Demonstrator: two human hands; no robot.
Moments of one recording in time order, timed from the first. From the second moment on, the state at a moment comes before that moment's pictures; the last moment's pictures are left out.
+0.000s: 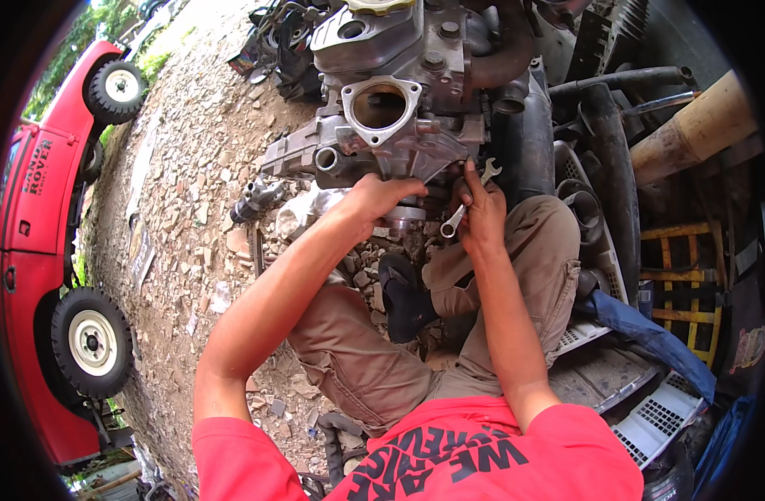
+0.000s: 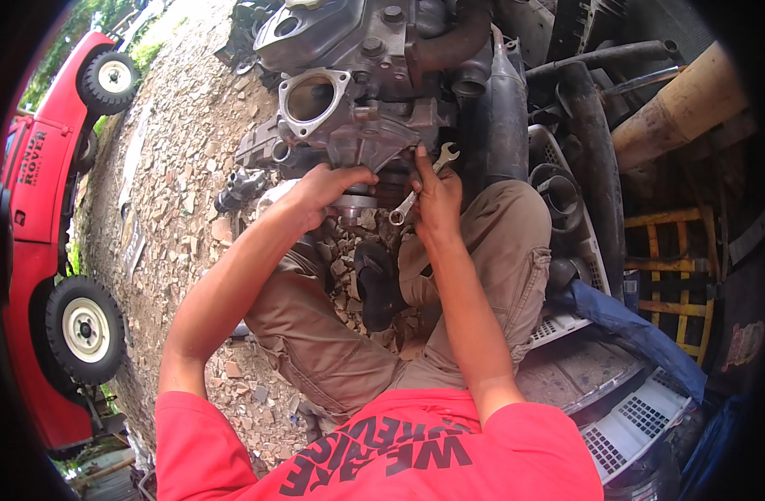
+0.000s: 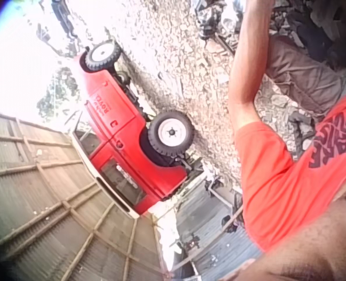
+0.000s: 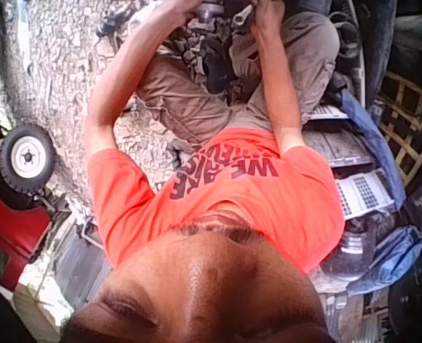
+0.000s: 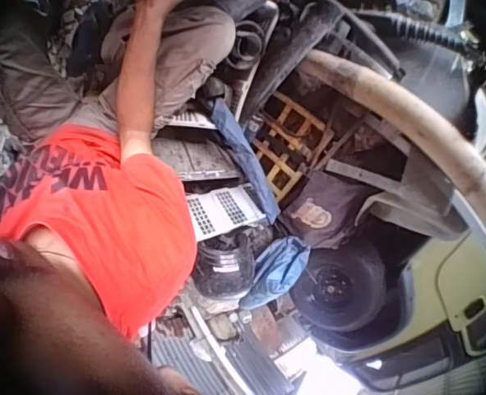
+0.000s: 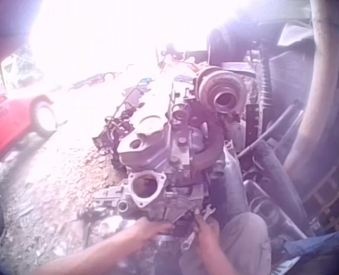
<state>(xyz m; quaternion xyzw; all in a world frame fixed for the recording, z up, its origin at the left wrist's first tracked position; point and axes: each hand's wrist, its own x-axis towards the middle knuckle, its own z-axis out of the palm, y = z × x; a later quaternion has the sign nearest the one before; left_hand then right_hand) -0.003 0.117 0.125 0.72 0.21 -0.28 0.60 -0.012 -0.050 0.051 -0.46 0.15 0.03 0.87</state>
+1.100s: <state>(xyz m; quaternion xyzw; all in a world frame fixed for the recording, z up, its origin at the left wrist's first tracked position) -0.001 0.119 0.121 0.71 0.21 -0.30 0.60 -0.020 -0.058 0.023 -0.15 0.15 -0.13 0.97</state>
